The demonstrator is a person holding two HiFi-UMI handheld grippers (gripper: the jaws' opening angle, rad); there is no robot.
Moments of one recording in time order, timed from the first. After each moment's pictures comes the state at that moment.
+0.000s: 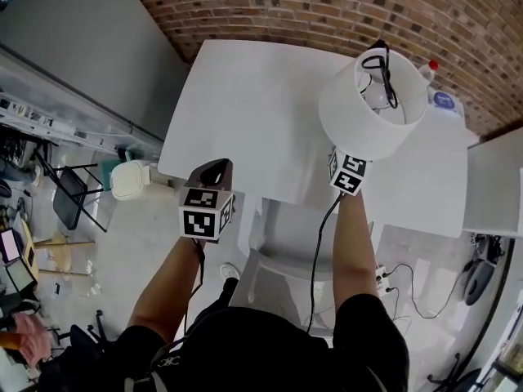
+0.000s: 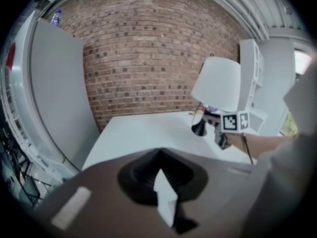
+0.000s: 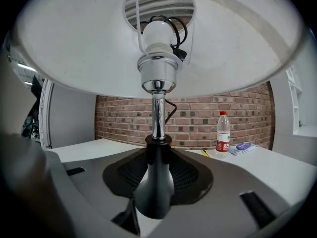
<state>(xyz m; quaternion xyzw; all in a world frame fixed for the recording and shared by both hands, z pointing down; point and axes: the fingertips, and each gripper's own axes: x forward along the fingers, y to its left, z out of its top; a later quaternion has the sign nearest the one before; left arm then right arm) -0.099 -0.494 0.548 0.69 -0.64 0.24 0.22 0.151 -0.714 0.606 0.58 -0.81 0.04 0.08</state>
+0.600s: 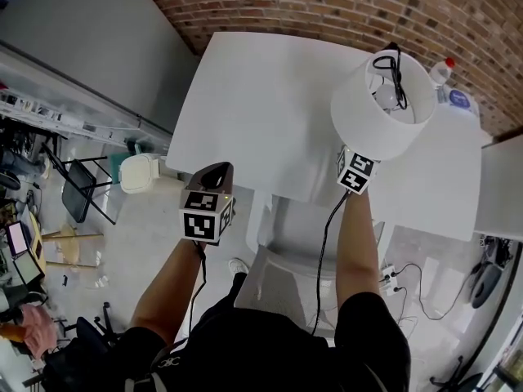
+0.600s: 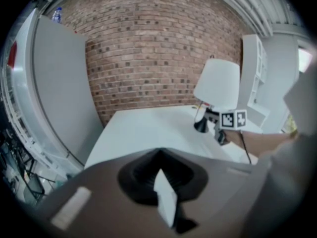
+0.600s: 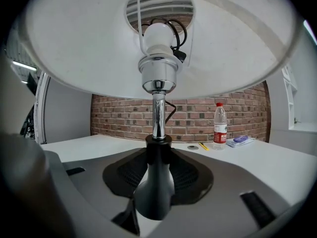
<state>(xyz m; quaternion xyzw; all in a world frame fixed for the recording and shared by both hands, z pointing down) -0.118 -0.477 0.570 0.68 -0.65 0.27 0.23 0.151 -0.720 0.641 0.60 -0.80 0.05 0.09</state>
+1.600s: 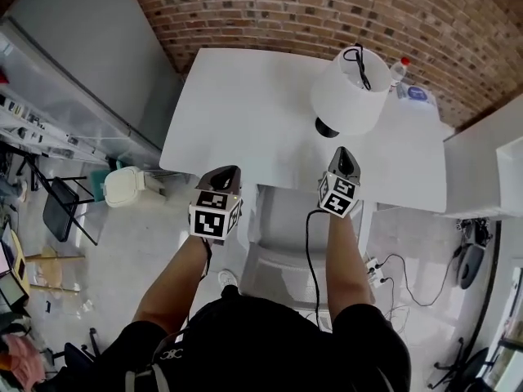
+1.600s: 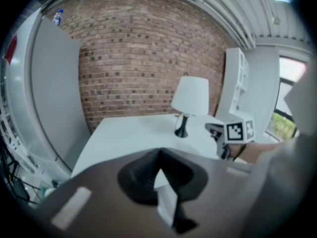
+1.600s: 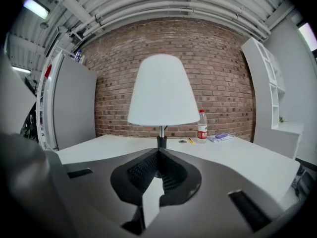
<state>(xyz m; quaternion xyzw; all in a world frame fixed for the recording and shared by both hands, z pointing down) -0.078 -0.429 0.538 0.74 -0.60 0.22 0.21 0.177 -0.582 0.598 0.62 -0.78 0.08 0.10</state>
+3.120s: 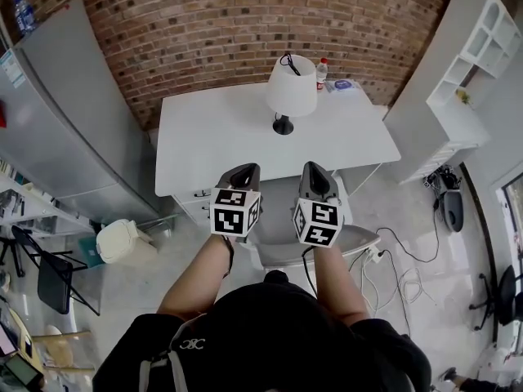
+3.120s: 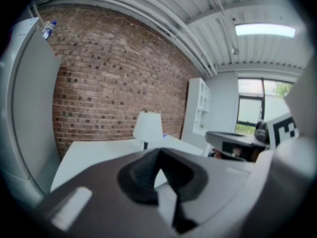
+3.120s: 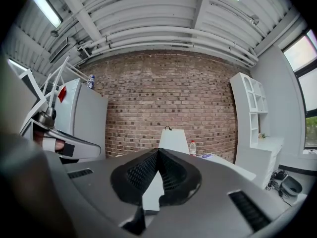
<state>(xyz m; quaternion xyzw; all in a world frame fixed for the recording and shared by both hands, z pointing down) -0.002 -0.330 0.416 0.86 -0.48 0.10 0.11 0.126 -0.321 0.400 0.66 -0.75 0.02 0.04</state>
